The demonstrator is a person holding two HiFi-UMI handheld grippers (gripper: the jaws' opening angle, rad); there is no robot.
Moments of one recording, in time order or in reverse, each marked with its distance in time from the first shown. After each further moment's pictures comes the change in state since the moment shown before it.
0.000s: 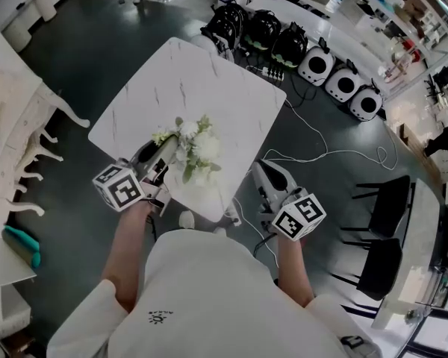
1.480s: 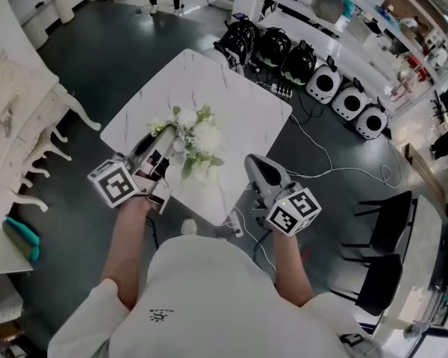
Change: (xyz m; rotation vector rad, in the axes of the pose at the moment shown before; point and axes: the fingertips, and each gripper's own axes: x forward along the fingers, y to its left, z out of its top) left arm -0.025 -0.053 0.057 -0.010 -0.148 -0.046; right arm 0.019 0.039 0.029 -0.041 -0.043 0.119
